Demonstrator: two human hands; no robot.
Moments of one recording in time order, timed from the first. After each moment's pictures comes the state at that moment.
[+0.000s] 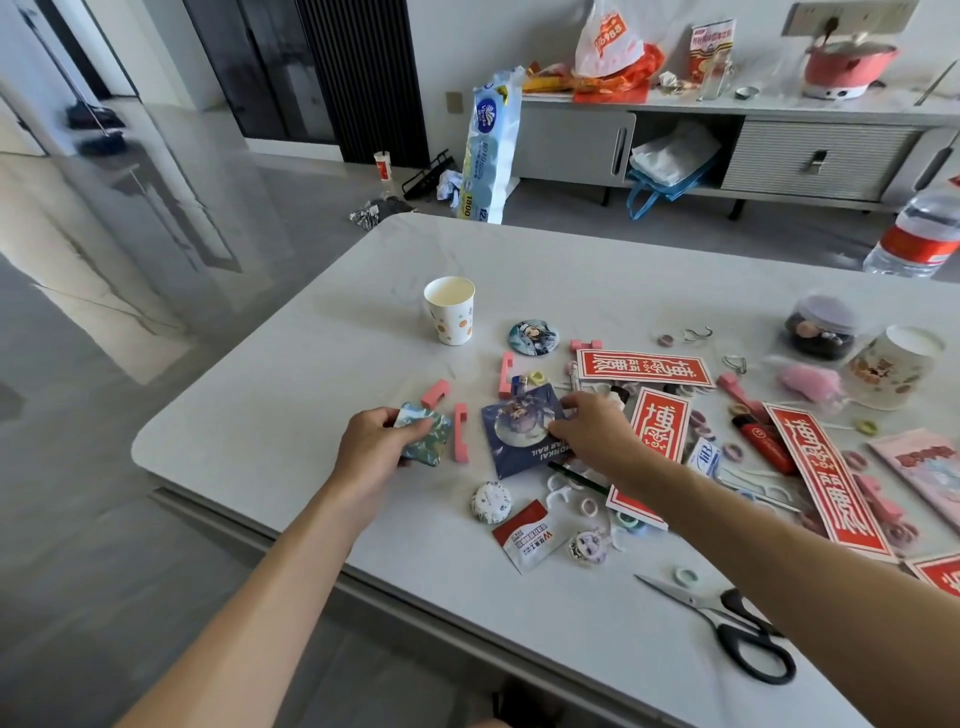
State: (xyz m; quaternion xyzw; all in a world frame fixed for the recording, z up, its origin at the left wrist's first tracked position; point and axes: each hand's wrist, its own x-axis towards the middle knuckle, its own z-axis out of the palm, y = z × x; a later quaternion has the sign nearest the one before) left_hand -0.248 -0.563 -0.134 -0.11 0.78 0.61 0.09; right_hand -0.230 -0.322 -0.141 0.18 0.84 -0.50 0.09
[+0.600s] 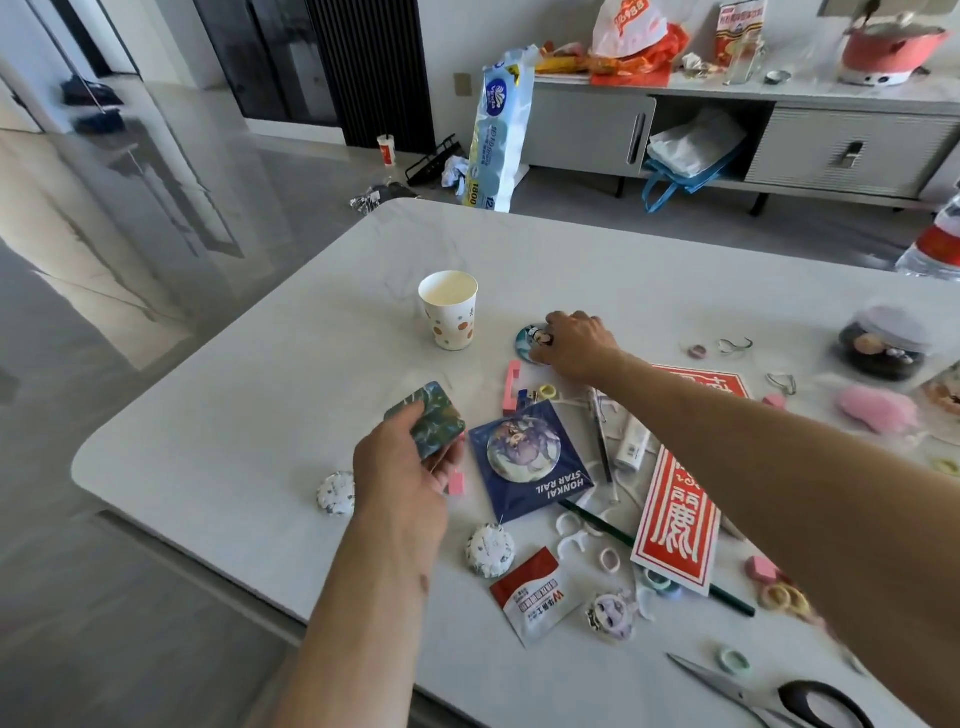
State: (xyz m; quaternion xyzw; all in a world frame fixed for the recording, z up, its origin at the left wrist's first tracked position) left_hand -0.259 -0.501 -0.120 -0.32 0.44 0.84 0.06; right_hand -0.393 -0.293 -0.160 0.06 0.99 -0.15 0.03
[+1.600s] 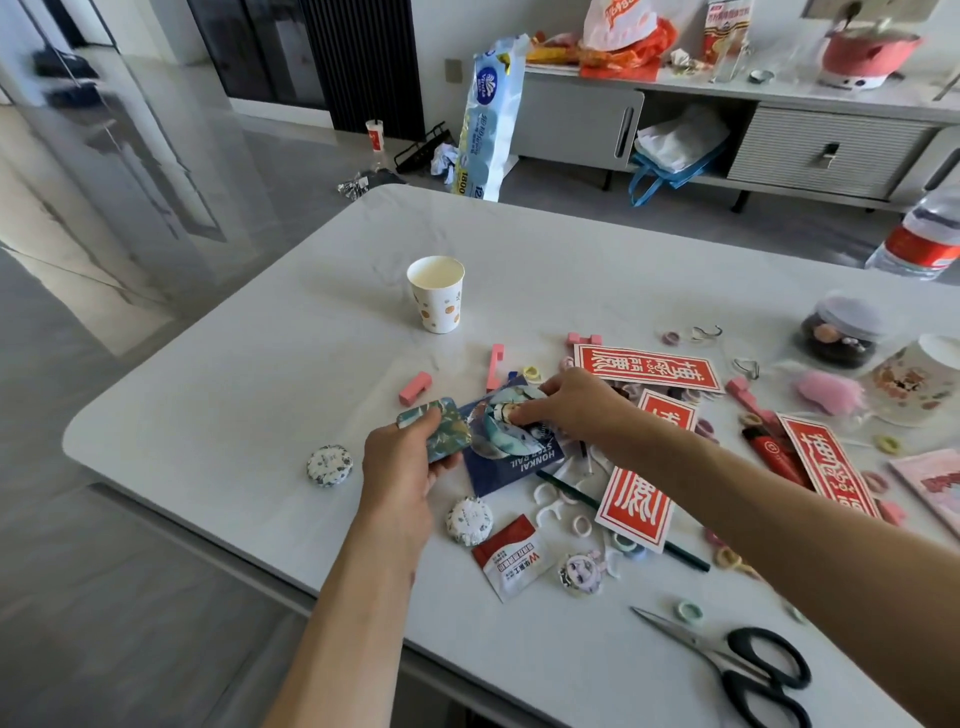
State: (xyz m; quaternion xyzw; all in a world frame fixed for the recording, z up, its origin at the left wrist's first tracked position) left_hand -0.238 -0.497 -0.132 -0.28 0.57 0.77 0.07; right_hand -0.267 -0.318 -0.126 0.15 0.86 -0.45 0.17
